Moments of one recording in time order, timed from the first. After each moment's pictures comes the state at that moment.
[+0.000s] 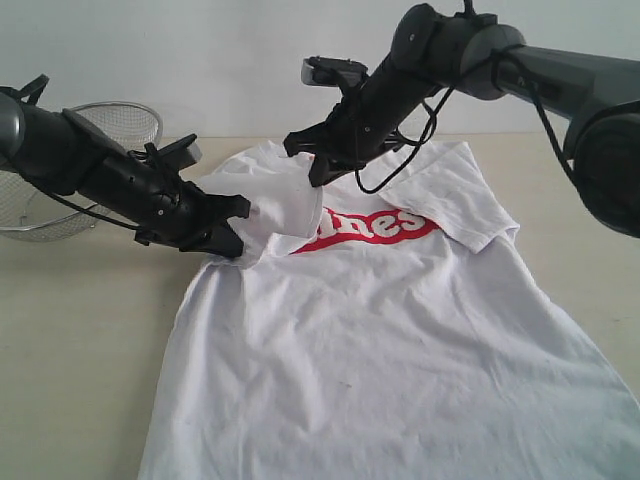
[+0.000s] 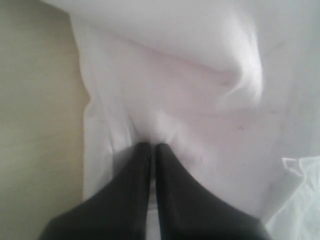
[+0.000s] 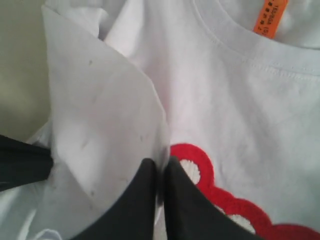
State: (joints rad) left arm -0.17 2.22 -1.38 -0.98 0.63 0.75; right arm 0.23 2.46 -2.19 0.49 0.96 -0.34
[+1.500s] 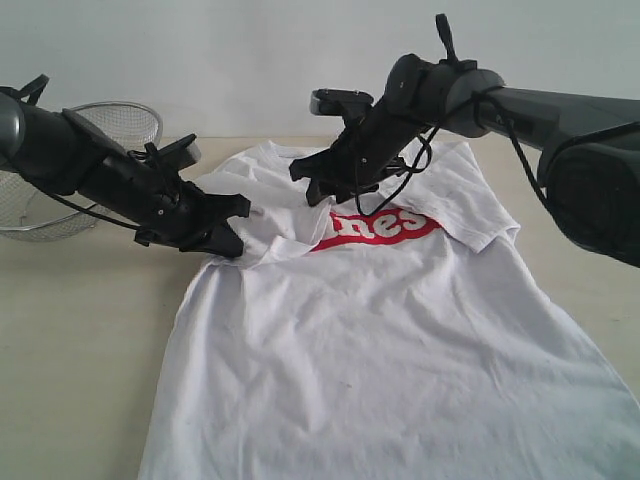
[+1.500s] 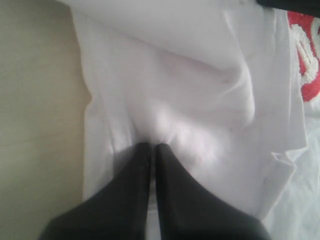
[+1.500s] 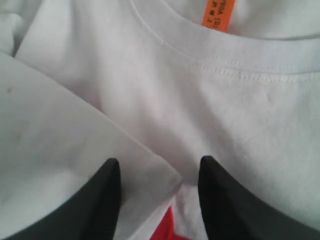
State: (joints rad) left arm -0.17 2.22 -1.38 -0.98 0.63 0.74; right arm 0.23 2.56 -2.19 0.45 0.80 -0.27
